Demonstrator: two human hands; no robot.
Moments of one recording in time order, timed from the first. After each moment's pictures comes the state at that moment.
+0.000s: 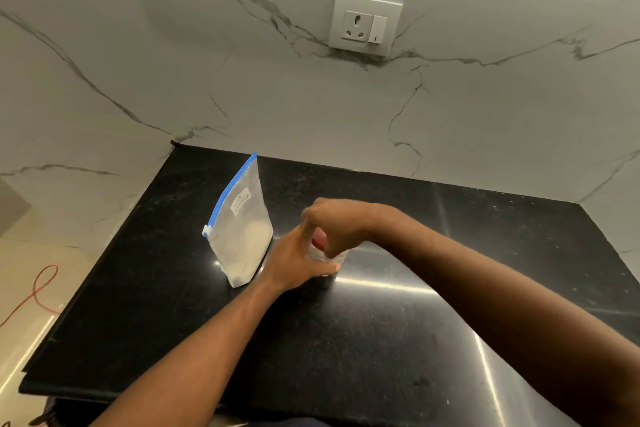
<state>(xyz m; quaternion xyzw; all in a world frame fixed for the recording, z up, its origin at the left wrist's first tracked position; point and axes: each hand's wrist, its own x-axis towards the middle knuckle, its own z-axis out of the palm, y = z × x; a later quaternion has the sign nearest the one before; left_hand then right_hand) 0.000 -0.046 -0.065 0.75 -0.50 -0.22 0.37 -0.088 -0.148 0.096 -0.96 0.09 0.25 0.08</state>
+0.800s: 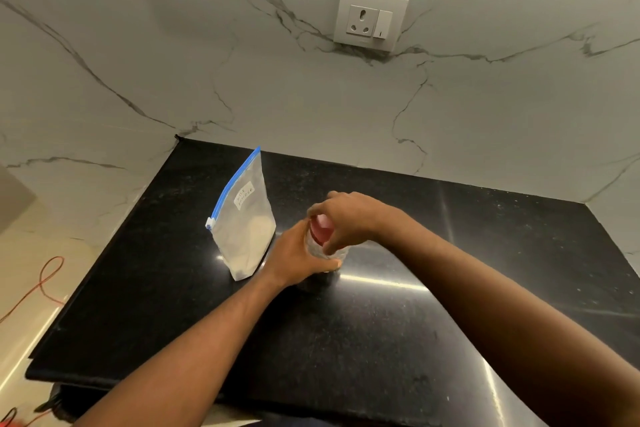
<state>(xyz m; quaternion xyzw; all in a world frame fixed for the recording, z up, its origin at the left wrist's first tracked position) 0.002 -0.047 -0.073 0.75 -0.49 -0.25 0.37 -0.094 -0.153 0.079 -0.96 0.20 0.20 0.05</state>
